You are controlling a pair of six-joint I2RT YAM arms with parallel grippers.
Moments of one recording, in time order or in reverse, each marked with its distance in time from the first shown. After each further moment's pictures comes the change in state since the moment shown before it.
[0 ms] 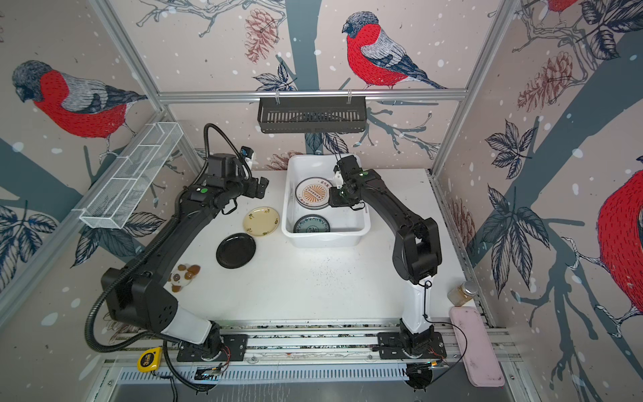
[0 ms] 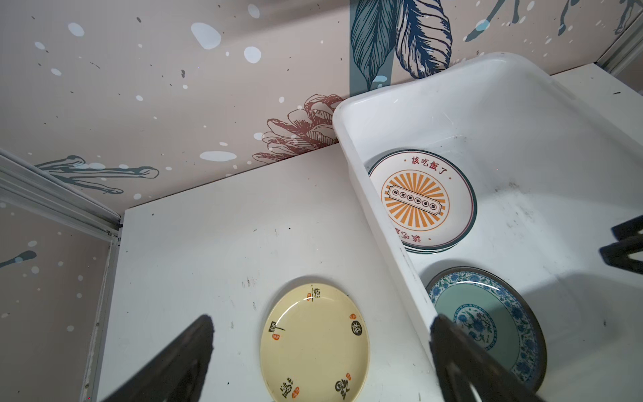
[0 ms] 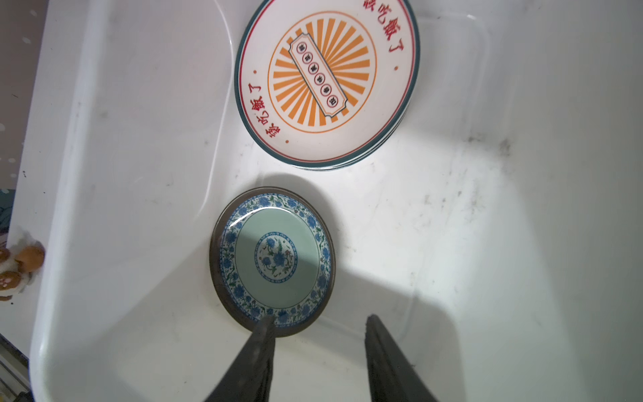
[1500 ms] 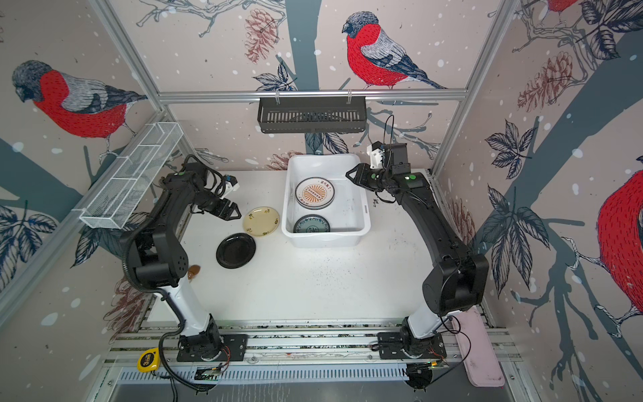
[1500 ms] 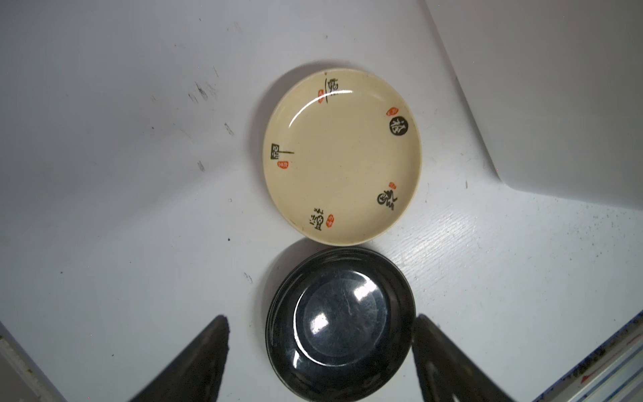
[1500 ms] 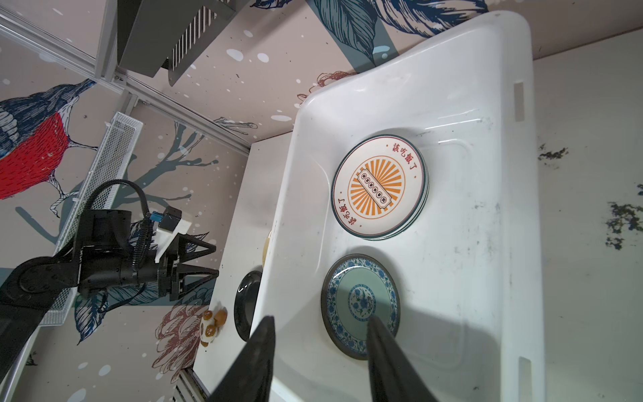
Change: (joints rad) left arm 0.396 0.372 0.229 -0.656 0.378 0.518; right arm -0.206 -0.338 -0.216 0.299 -0.309 0.283
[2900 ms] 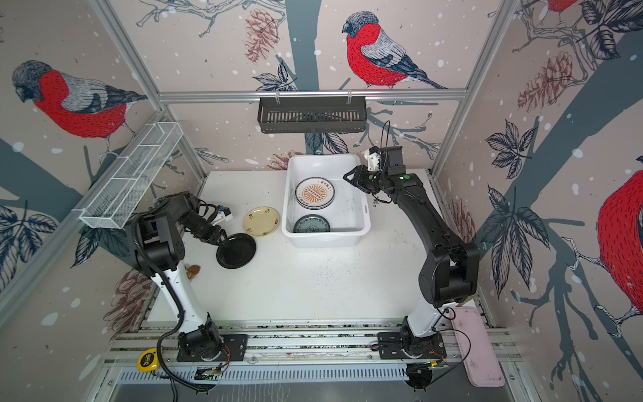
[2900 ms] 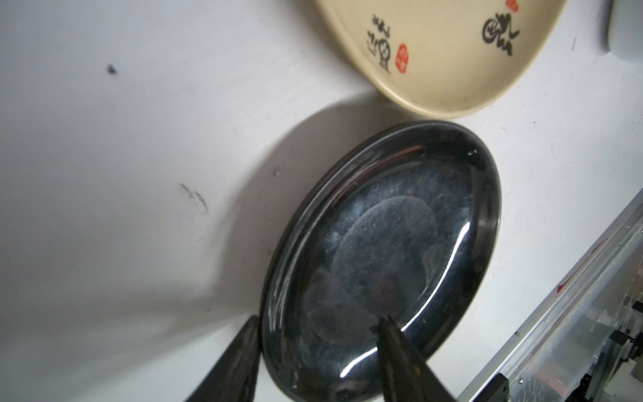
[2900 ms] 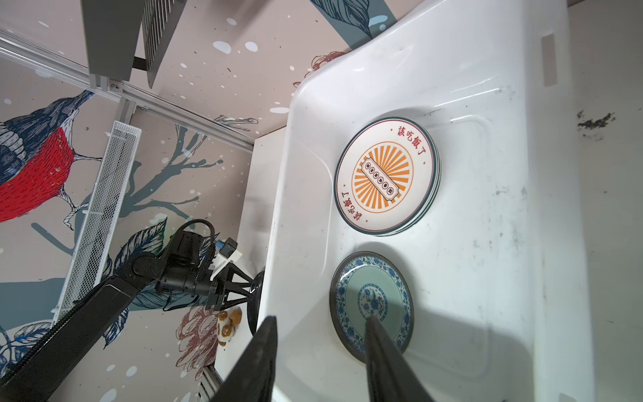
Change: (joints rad) left arm 0.164 0.196 -0.173 -0.056 0.026 0.185; right arm -0.002 0.079 -0.010 0.056 -0.052 0.064
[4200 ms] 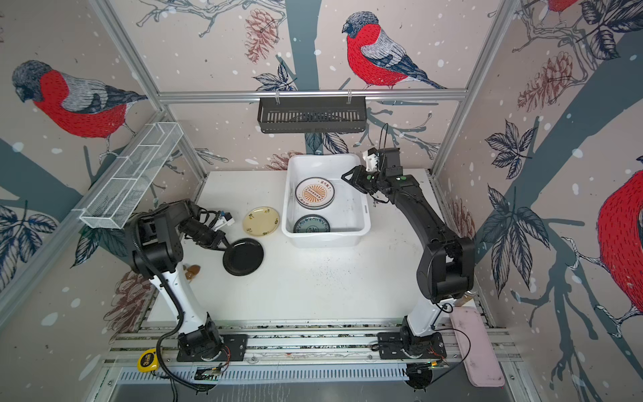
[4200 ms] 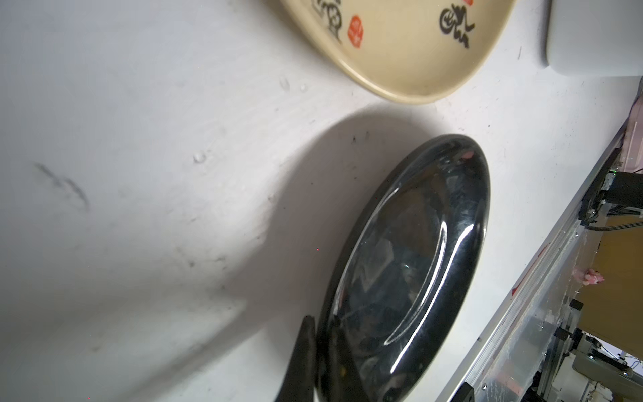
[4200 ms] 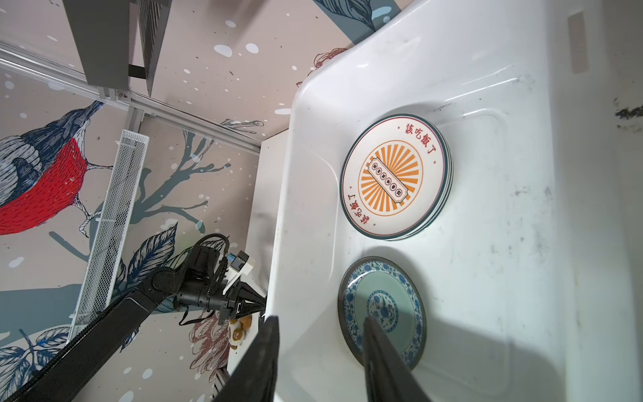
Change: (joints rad) left arm 0.012 -0.028 -0.117 0.051 0.107 -0.021; right arm 0.000 0.034 -0.021 0.075 -0.030 0.056
